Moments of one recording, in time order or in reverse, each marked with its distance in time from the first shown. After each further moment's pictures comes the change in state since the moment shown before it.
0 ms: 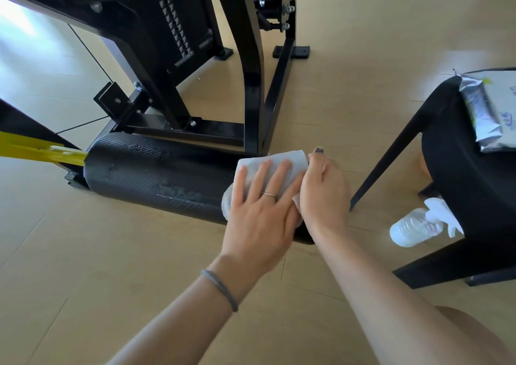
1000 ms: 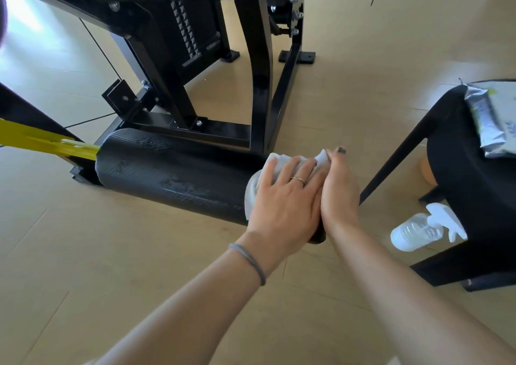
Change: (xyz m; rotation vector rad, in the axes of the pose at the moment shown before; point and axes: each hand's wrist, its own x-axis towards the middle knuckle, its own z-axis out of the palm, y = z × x) left_hand 0.030 0.016 -0.011 -0.028 0.027 0.055; right_hand 0.000 0.003 -0.008 0.300 -0.131 0.171
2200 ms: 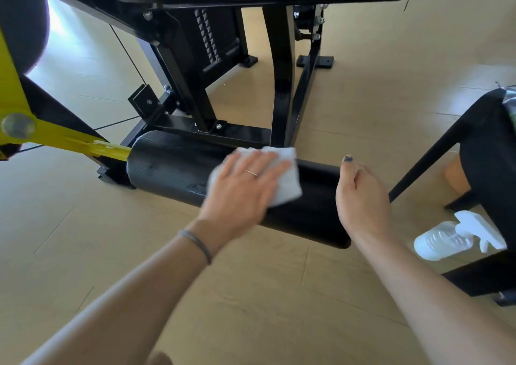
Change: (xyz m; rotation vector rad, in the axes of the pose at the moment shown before) left_hand -0.039 -0.113 -0.006 0.014 0.036 -0.014; right_hand -0.005 0.001 -0.003 -0.529 0.015 -0.282
